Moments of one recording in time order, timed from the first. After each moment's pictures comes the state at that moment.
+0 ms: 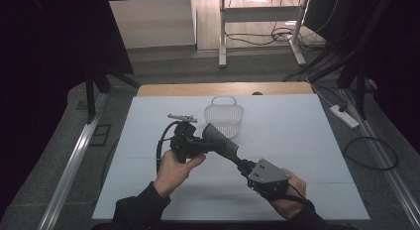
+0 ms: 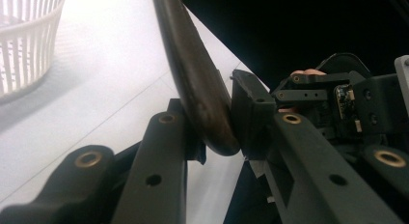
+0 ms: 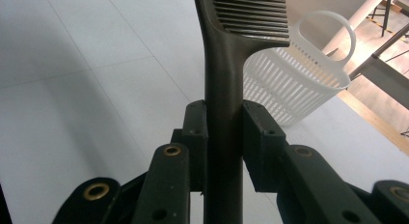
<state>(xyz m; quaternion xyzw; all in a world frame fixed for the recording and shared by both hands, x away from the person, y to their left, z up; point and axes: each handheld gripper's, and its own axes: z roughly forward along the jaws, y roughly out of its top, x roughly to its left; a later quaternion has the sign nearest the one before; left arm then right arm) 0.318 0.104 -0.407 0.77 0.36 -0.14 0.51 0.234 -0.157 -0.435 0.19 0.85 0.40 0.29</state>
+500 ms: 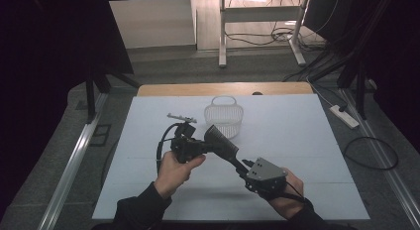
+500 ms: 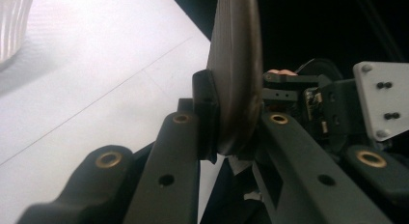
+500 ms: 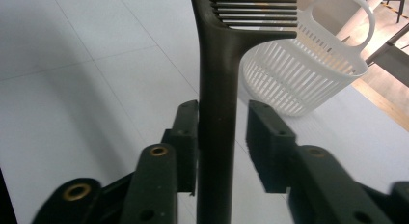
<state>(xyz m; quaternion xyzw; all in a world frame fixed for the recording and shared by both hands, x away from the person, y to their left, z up) 0.320 0.106 -0.412 0.75 0.37 -0.19 0.52 0.240 -0.155 -0.441 0.20 0.86 0.39 0.27</state>
